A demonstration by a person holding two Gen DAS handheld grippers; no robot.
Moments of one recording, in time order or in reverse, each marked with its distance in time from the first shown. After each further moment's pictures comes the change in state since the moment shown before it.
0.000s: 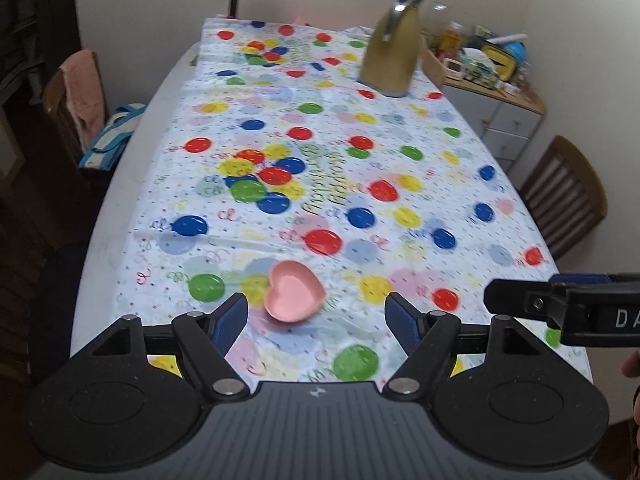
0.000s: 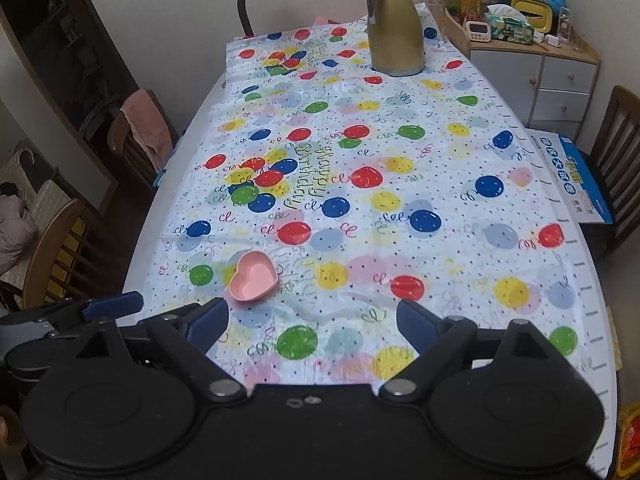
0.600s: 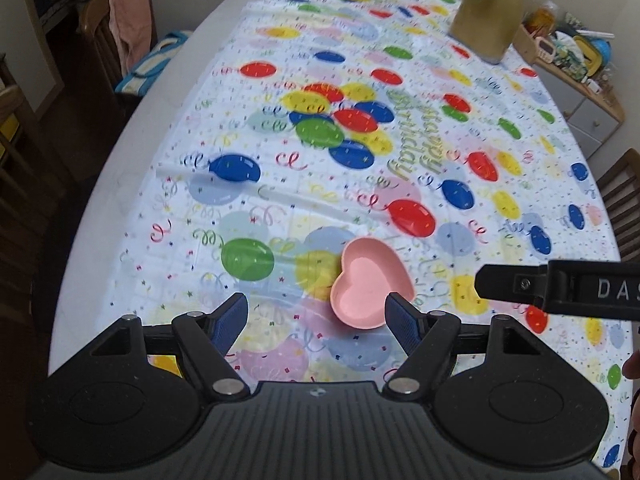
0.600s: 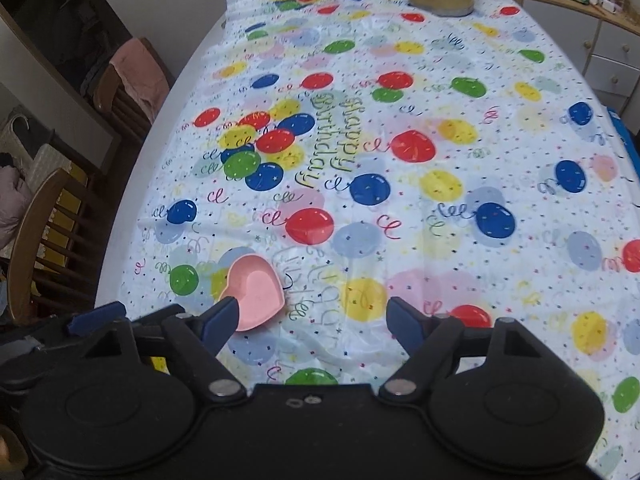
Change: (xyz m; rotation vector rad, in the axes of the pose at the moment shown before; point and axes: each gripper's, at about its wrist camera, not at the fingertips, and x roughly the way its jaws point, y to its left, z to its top) left arm 0.104 0.046 -0.004 -0.147 0.158 0.111; right arm 0.137 0.012 0.039 -0.008 0.201 0.053
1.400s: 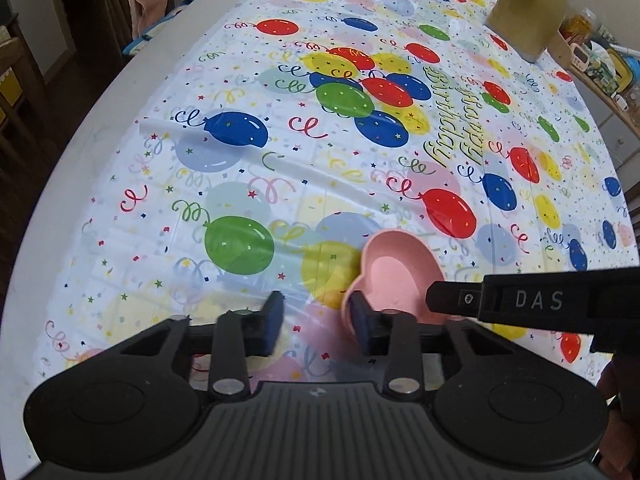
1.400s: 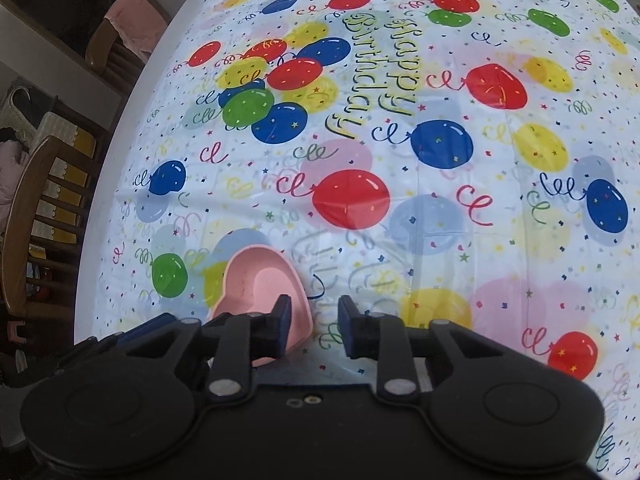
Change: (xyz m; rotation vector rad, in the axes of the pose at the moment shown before) left arm 0.055 0.010 -0.003 -0.101 0.025 -0.007; right arm 0.095 0.008 0.013 -0.003 0.146 0.070
